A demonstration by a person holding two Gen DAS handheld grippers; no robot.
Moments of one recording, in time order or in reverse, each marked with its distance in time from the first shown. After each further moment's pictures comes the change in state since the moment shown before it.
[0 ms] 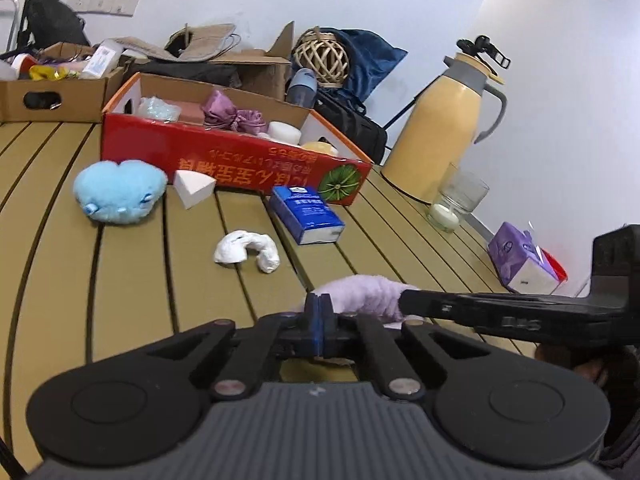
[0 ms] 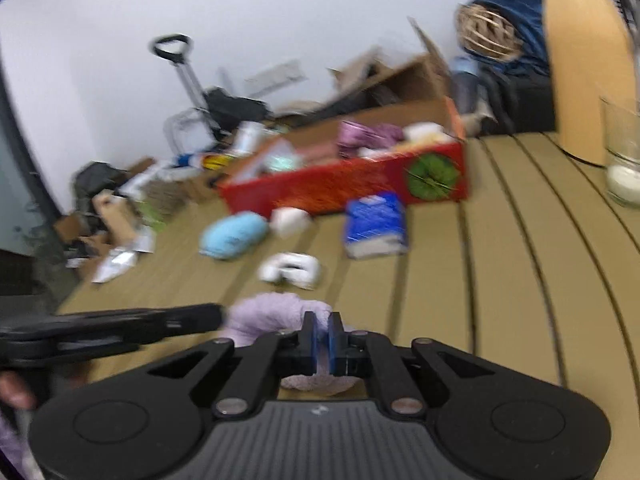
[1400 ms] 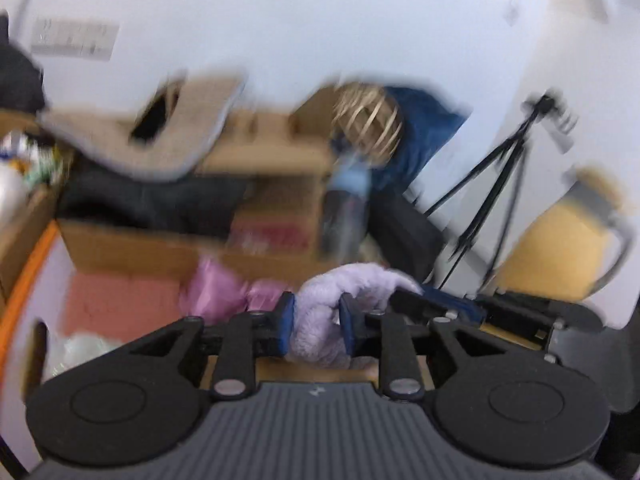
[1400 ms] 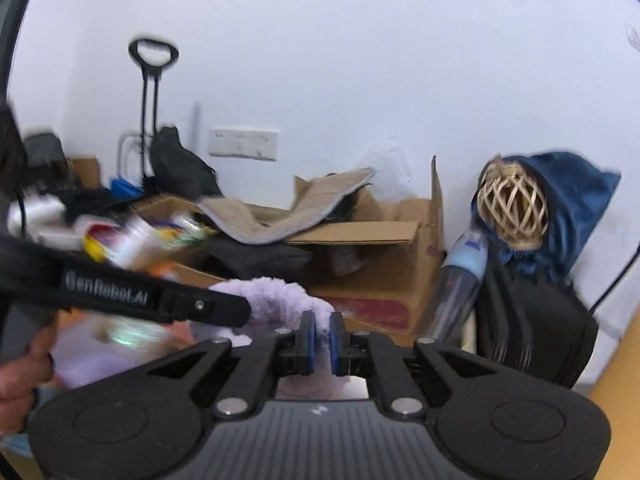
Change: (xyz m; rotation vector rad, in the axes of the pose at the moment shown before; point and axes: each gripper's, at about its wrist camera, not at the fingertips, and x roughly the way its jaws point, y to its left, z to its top) left arm 0.208 0.068 0.226 -0.030 -0.028 0.080; right arm 0.191 -0.031 0.226 -0.431 -0.158 -0.227
